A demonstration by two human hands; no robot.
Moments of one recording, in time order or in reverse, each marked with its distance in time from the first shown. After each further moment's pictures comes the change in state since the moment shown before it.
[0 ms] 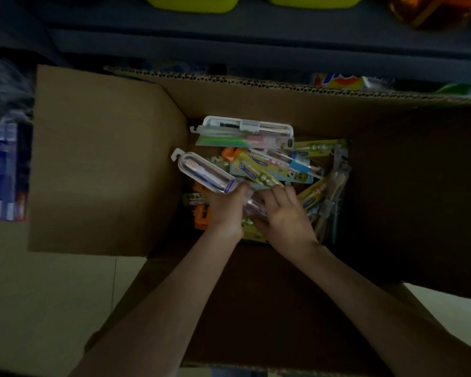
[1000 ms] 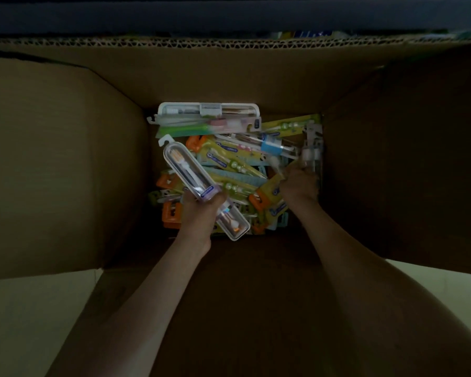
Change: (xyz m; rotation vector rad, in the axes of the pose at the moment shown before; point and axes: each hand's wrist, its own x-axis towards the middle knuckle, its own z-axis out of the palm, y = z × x) left_hand 0.027 -0.048 -0.012 0.266 -0.137 0.098; right_hand 0.015 0.108 0.034 0.113 -0.330 0.960
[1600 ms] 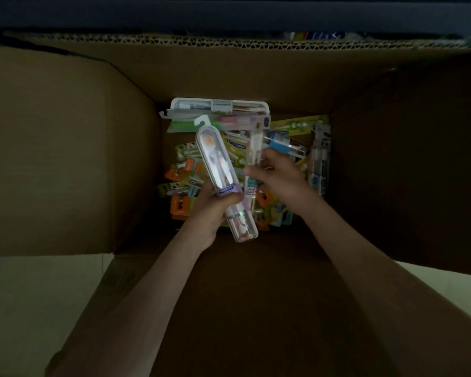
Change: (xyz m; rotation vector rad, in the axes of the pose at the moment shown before) left_hand -0.018 0.013 -0.002 0.020 -0.244 0.032; right_hand -0.064 -0.046 -0.043 0.699 -0.354 -0.381
